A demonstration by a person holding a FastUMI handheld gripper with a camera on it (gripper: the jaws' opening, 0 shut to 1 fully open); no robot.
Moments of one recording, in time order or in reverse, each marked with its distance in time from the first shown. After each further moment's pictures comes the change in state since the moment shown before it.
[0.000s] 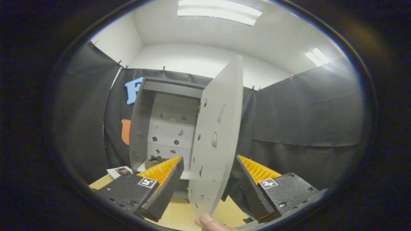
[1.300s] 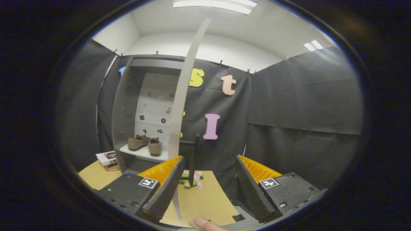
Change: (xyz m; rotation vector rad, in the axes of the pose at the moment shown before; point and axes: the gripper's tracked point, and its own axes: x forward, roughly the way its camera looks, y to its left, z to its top) arm 0.056 -0.066 -0.113 -0.056 0.139 -0.026
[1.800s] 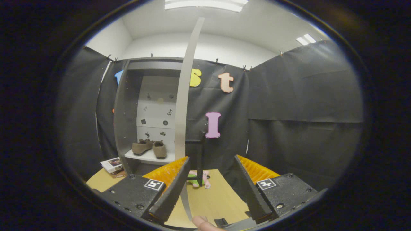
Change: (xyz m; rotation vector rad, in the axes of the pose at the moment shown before) arm -0.010 0.025 0.004 0.091 0.007 0.017
